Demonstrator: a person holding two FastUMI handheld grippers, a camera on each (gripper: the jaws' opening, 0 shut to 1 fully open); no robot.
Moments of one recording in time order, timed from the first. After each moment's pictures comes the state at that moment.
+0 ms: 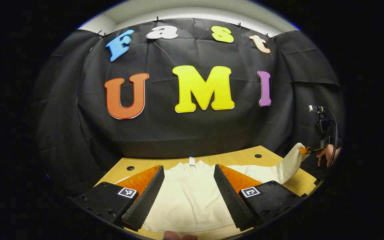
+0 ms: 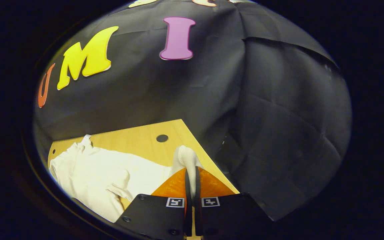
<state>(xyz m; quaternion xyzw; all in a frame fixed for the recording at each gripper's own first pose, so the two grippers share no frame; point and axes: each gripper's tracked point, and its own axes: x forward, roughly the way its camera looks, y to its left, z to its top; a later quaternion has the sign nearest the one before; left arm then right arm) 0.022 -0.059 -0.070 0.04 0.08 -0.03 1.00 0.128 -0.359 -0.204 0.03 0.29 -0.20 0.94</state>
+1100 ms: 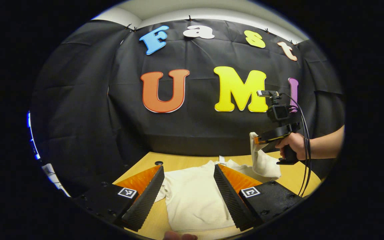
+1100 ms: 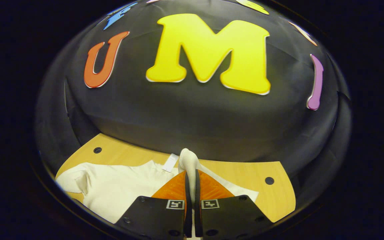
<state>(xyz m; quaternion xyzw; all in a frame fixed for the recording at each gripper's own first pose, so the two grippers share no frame) 0.002 0.073 -0.086 0.00 0.09 0.07 0.99 0.310 0.054 -0.202 -0.06 0.26 0.07 0.96</state>
